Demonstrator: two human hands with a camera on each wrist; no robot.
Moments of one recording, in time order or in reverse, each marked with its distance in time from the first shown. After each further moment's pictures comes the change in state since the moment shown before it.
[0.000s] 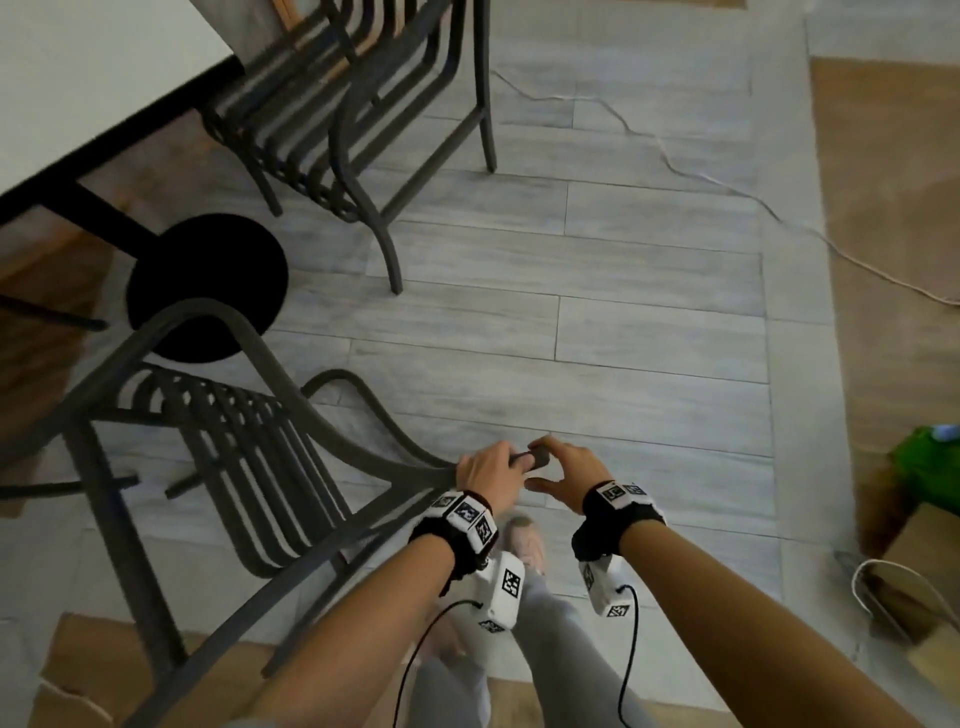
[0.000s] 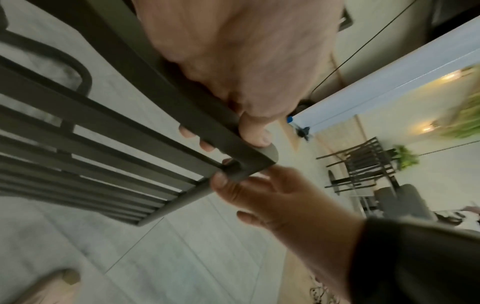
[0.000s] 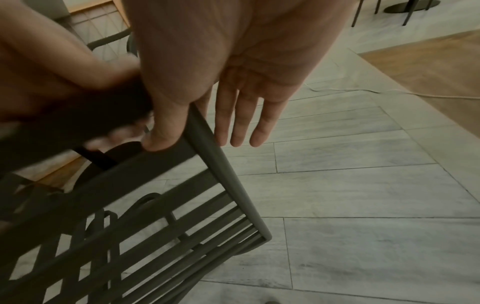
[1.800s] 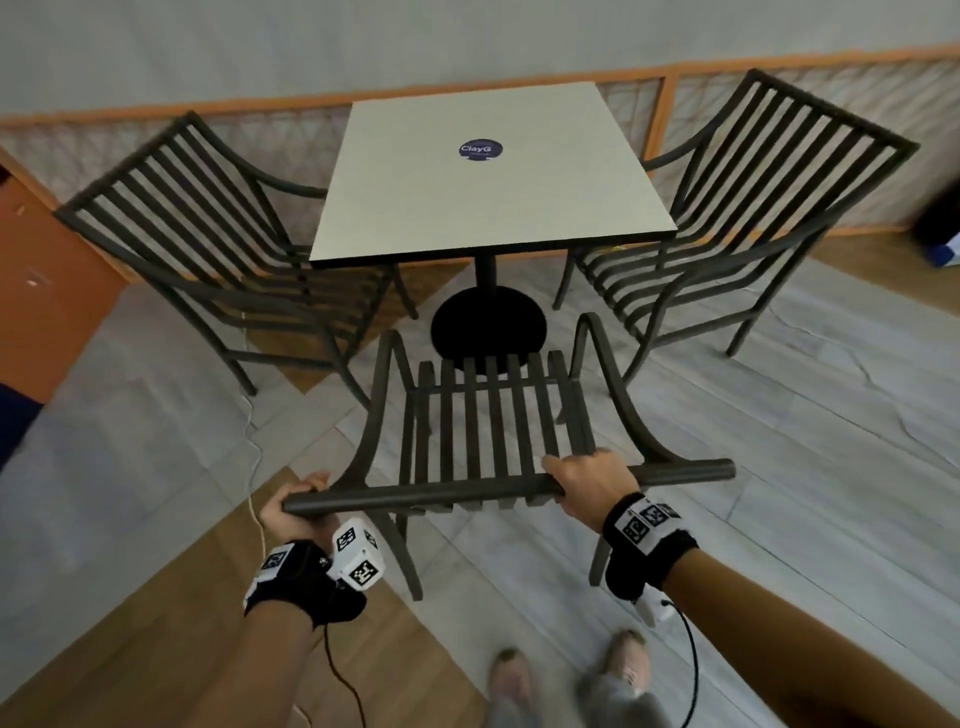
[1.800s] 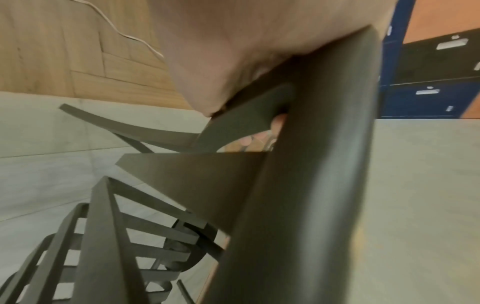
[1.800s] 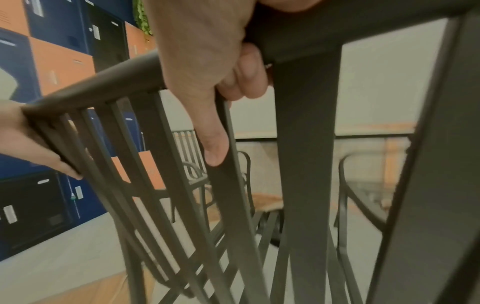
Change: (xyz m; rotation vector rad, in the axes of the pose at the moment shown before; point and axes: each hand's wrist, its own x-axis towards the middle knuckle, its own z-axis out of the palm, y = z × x) left_hand -0.419 -0.391 -0.104 -2.270 1.270 -0.075; right_hand -0.217 -0.353 0.109 -1.010 0.065 -0.848
